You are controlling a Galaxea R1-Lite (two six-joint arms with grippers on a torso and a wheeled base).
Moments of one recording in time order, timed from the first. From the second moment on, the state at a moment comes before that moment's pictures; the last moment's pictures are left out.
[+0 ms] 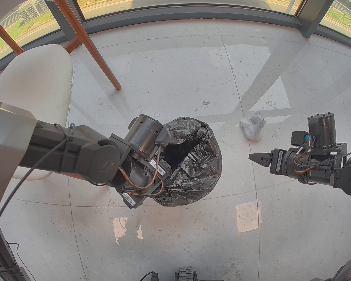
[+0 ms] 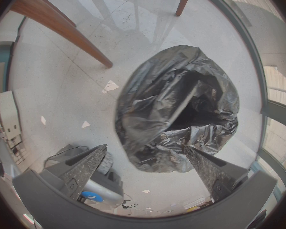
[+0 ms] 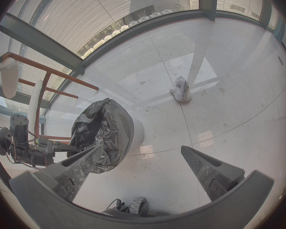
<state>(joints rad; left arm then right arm) -0.65 2.00 -1.34 0.31 0.17 -1.32 0.41 1.67 -0.77 -0.35 -0.04 0.42</state>
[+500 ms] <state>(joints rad) -0.64 2.09 -1.28 0.10 0.17 -1.33 0.41 1.65 -0.75 -0.35 -0.04 0.43</state>
